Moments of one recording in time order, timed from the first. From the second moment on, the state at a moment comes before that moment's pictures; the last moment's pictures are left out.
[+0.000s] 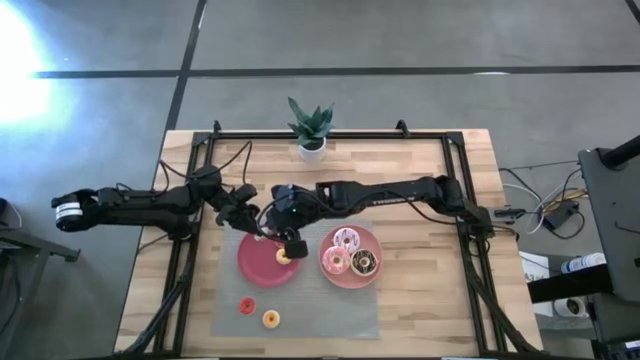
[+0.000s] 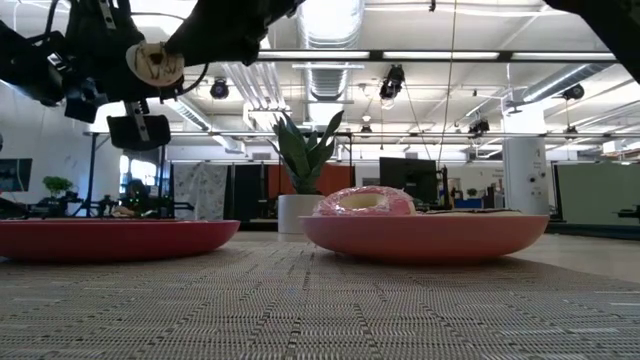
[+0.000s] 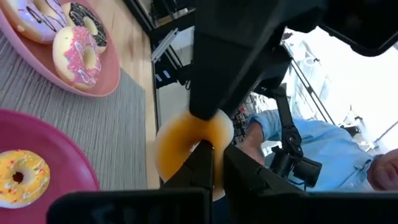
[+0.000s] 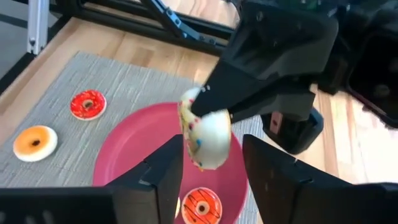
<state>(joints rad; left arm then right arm) 0.37 0.87 0.19 0.64 1.02 -1.09 0.06 2.21 2.09 -0.55 -0.09 -0.18</state>
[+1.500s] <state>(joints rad) 0.26 0.48 0.77 -0.53 0.17 -0.48 0.00 2.30 1.92 -0.30 -0.22 0.72</state>
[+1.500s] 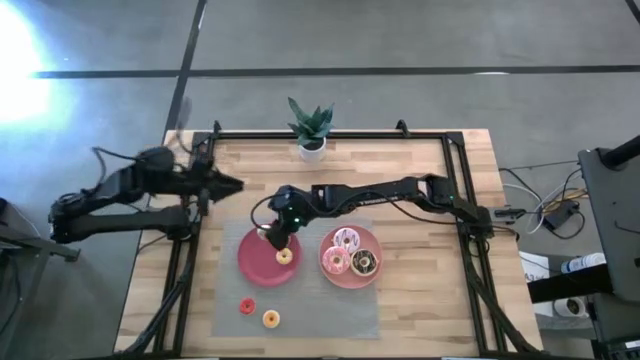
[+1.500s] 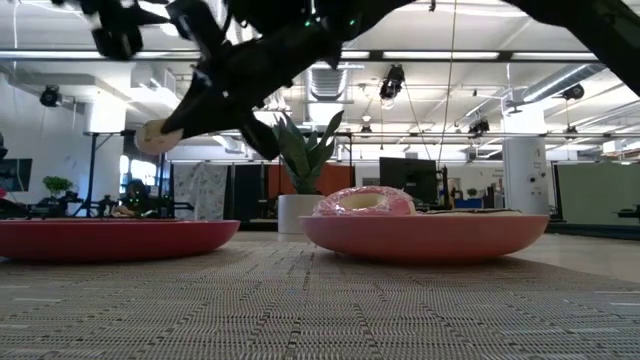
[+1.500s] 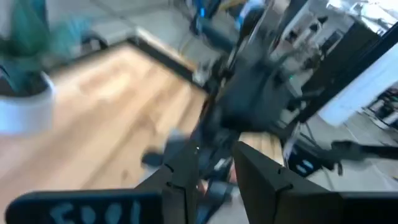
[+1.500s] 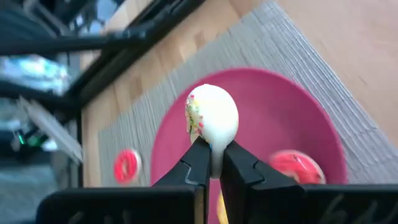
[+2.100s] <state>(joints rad) 0.26 0.46 0.88 -0.61 0.13 -0.45 0.00 2.58 2.29 -0.60 -0.21 0.85</state>
